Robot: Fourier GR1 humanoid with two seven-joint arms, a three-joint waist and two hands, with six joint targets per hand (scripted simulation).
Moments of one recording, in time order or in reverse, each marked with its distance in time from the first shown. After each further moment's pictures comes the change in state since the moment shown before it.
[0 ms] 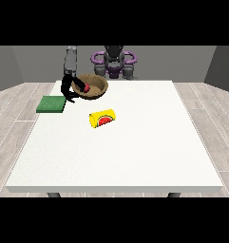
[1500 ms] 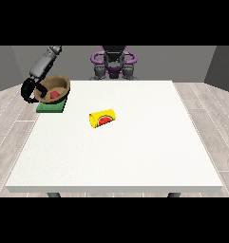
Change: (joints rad) left arm 0.008 0.101 0.032 -0.123 0.053 0.027 -0.020; right arm -0.136 -0.429 -0.274 0.318 -0.120 0.341 -0.209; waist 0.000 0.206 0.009
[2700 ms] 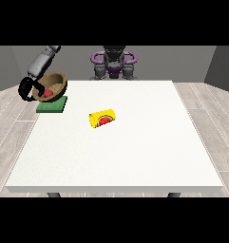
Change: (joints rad) left arm 0.049 -0.023 -0.018 -0.068 0.037 0.027 0.030; right arm -0.043 -0.040 0.000 0.148 0.031 0.043 -0.055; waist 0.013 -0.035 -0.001
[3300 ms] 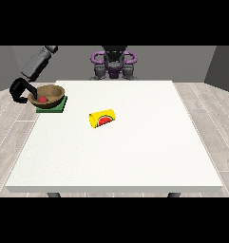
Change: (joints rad) left arm 0.002 0.045 0.036 -0.079 0.055 0.011 0.048; right arm -0.006 -0.089 -0.115 0.123 -0.072 -0.046 0.017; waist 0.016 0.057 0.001
